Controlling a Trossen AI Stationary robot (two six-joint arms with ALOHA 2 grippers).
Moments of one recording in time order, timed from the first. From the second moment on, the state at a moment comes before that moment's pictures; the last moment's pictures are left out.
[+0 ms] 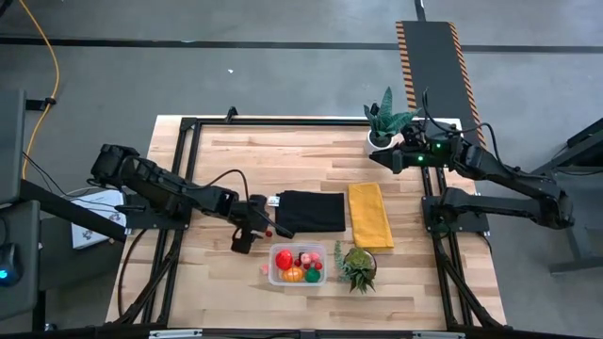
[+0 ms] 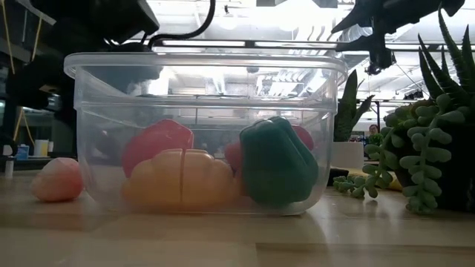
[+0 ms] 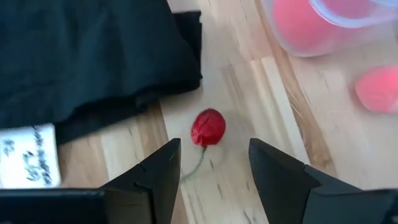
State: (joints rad) left arm -0.07 1.45 0.63 -0.21 0.05 0.07; right arm -0.45 0.71 0.72 -0.37 -0.22 0.74
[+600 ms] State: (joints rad) left arm -0.07 1.53 0.63 -0.12 0.03 0.11; right arm -0.44 0.71 0.72 -0.36 -0.21 0.74
